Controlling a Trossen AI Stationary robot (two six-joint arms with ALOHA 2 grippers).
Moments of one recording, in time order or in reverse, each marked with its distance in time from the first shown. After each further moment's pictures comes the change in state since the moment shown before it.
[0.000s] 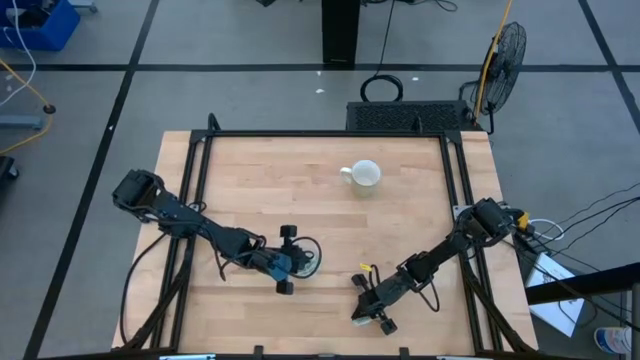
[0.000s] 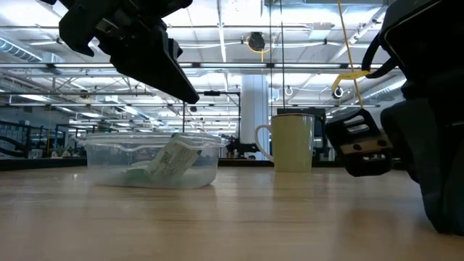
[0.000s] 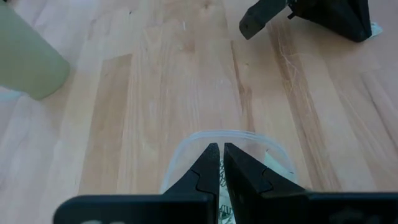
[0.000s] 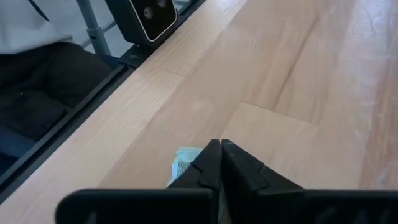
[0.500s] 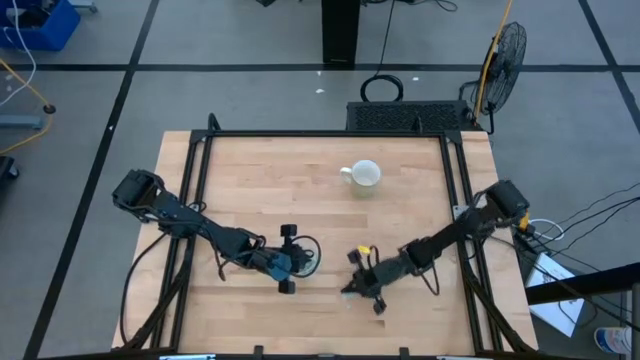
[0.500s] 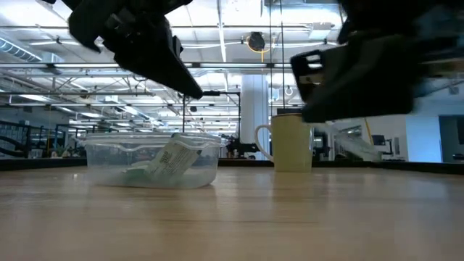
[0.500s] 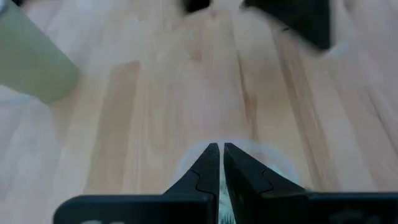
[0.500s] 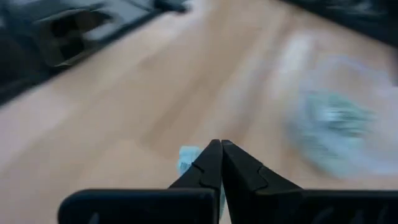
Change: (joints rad) left arm -0.001 0.000 0.000 0.023 -0.025 -0.008; right arm -0.101 -0.196 -0.004 -0.074 0.107 -0.313
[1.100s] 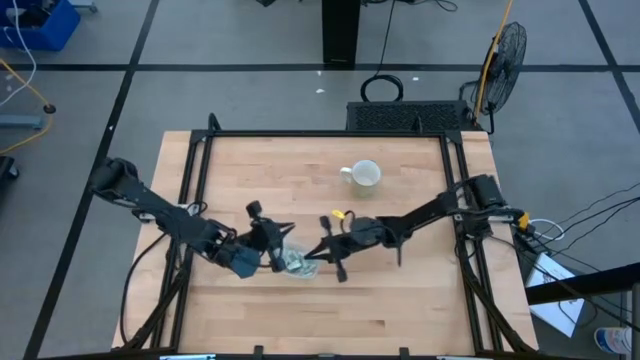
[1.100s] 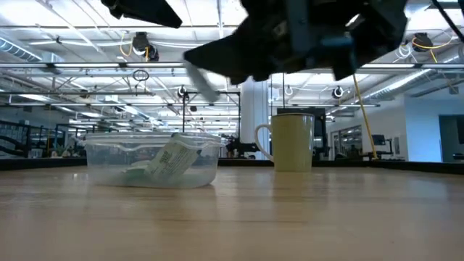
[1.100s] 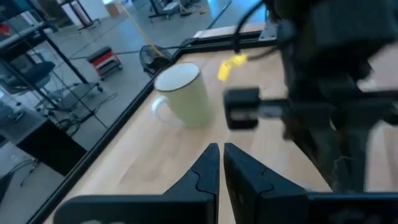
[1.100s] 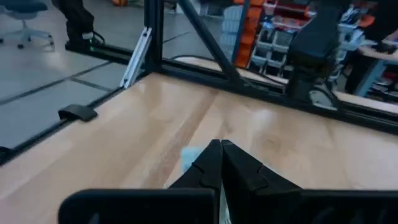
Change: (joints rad) left arm -0.091 -0.264 0.001 -0.144 -0.528 -0.144; right arm -0.301 0.113 0.178 0.255 -0.206 0.019
